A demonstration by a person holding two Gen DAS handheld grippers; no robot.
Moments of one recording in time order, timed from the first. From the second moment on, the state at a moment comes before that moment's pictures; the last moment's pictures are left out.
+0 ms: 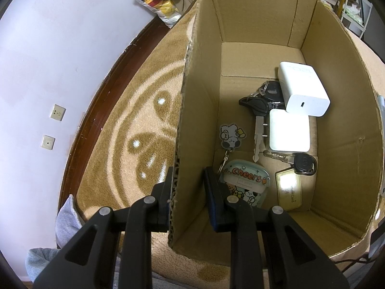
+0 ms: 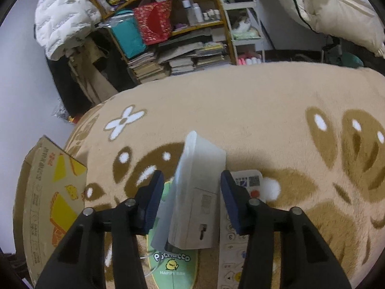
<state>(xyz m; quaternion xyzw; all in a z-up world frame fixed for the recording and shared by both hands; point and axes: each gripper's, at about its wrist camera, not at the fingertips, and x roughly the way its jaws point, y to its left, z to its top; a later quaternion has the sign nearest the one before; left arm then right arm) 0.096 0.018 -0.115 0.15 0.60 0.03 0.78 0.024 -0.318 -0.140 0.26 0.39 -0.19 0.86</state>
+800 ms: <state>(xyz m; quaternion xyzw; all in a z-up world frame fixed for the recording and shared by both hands) 0.095 0.017 -0.117 0.16 0.60 0.03 0.78 0.013 -0.336 -0.138 0.29 0.37 -0.23 0.85</state>
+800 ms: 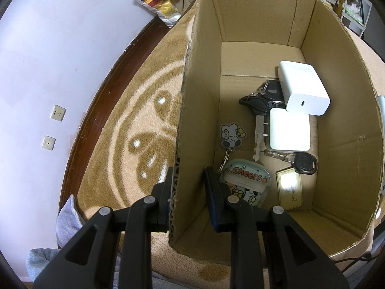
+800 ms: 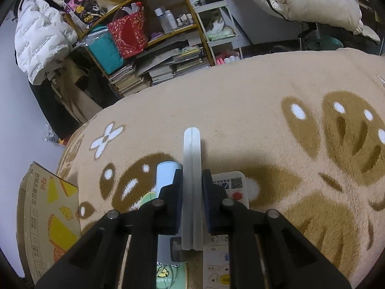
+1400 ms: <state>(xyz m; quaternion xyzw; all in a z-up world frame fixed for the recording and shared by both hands) 0.095 0.017 -0.116 0.16 0.60 0.03 0.78 0.015 -0.319 -0.103 0.26 0.33 -0.21 0.88</state>
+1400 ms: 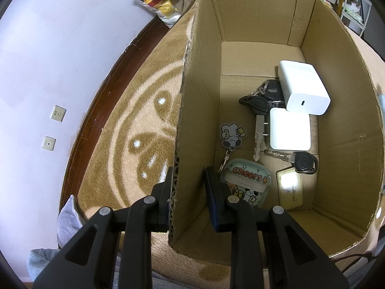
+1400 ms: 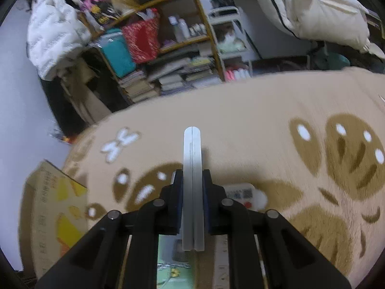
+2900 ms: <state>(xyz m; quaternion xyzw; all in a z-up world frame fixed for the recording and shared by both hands) 0.096 0.019 -0.116 0.16 0.60 0.03 0.78 0.045 -0.124 -0.055 0.17 0.31 0.09 0.93</state>
